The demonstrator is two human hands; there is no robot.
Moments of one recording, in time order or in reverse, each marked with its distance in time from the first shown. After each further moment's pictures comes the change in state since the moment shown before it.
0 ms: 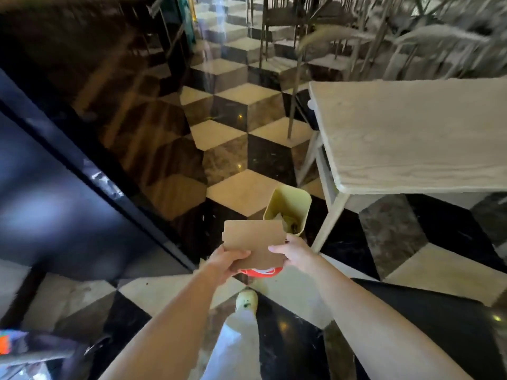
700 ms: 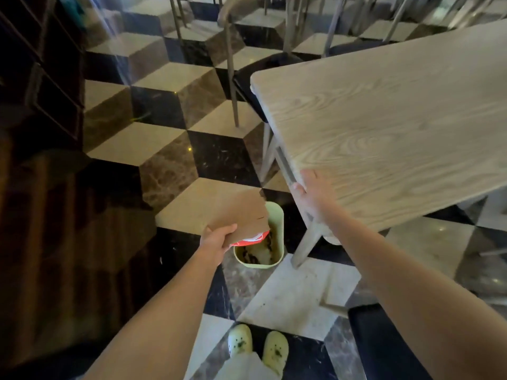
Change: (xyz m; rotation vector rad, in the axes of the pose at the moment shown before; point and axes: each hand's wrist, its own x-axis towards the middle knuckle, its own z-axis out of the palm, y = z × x) left_hand 0.258 0.162 0.111 -0.043 0.063 -0.012; right_hand 0.180 -0.189 -0.168 -0.799 0.623 -0.336
